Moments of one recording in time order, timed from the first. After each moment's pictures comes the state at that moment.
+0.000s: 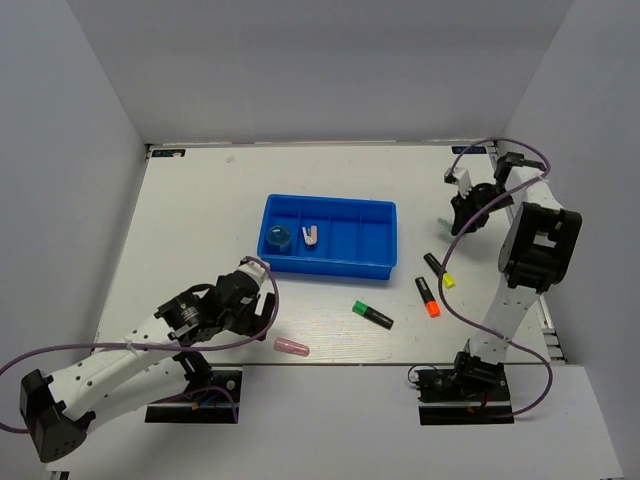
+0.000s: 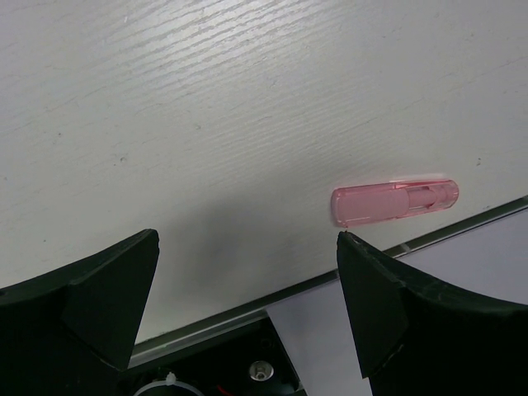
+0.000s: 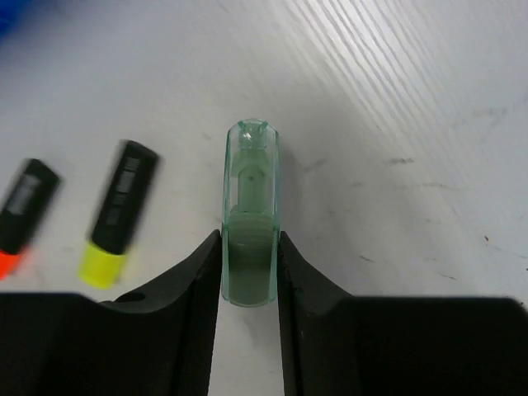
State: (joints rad) left arm -0.88 0.75 0.61 -0.85 -0.25 -0.40; right arm -0.23 2.11 1.66 -1.08 -0.58 -1.17
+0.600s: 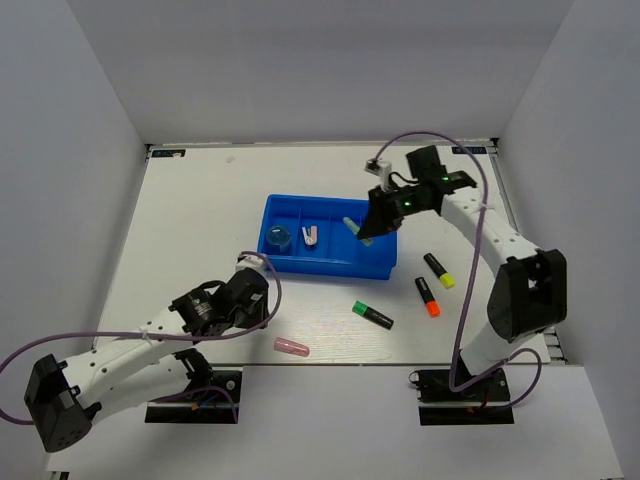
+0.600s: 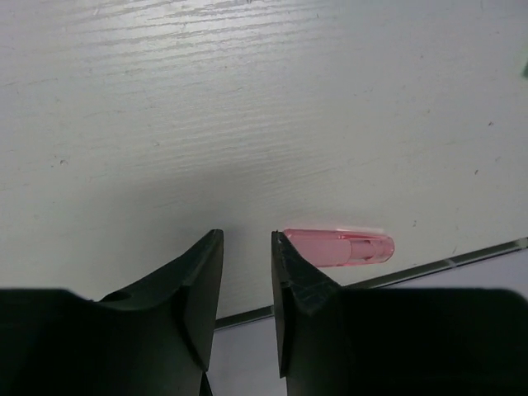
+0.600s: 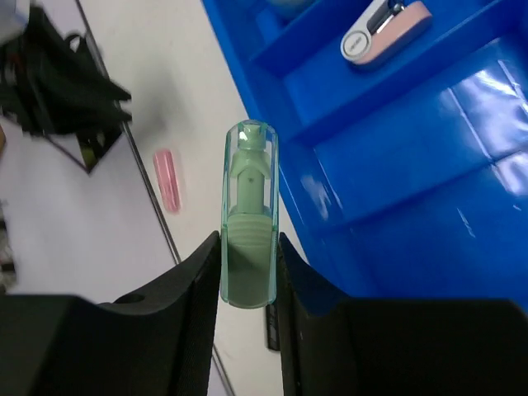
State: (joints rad) left arm -0.88 0.85 0.59 -0.72 -0.24 -0.65; right arm 0.30 1.60 1.38 -0.82 -0.92 -0.29
